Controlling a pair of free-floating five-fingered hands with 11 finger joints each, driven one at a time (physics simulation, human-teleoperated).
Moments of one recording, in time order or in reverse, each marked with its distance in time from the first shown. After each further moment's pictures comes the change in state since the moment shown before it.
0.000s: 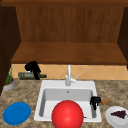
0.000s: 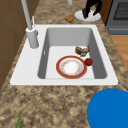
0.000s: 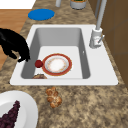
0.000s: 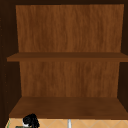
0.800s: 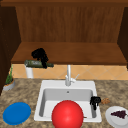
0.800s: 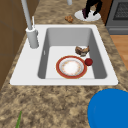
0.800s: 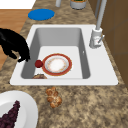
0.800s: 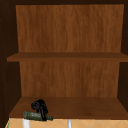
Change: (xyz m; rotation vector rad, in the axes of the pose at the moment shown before) left hand 0.043 0.066 -0.103 0.001 0.001 0.001; right hand 0.000 0.000 0.000 0.000 0.000 0.000
